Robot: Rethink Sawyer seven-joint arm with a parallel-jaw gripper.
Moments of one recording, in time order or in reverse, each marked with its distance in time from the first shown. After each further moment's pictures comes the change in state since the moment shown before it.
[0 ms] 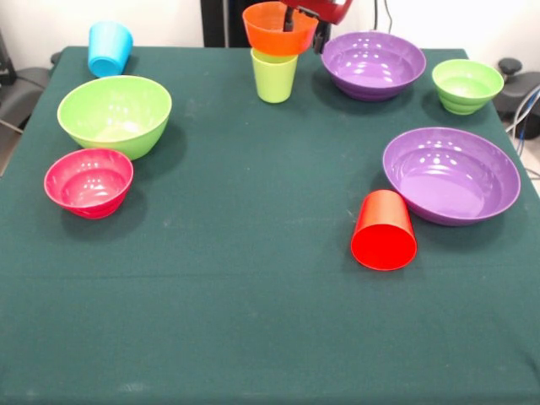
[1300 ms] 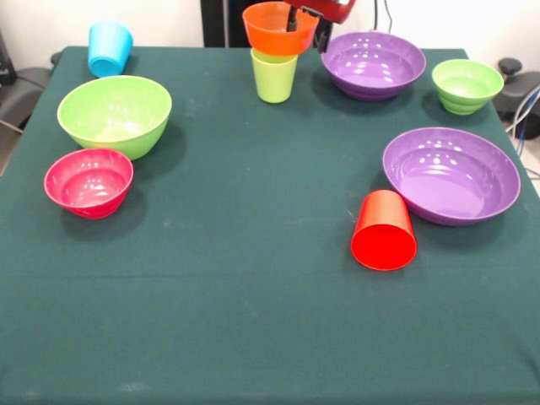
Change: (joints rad) arm 0.003 0.000 0.007 0.000 0.000 0.016 0.000
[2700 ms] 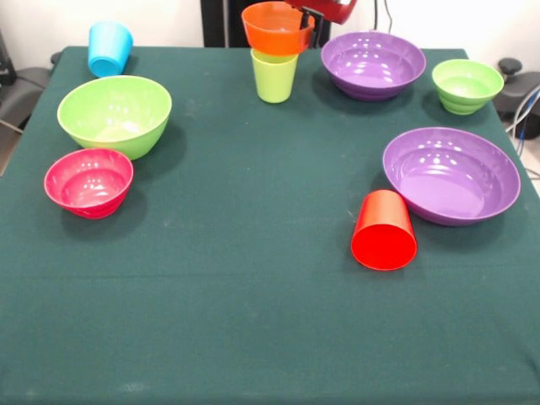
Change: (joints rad) arm -0.003 0.000 0.008 0.000 0.000 0.000 0.000
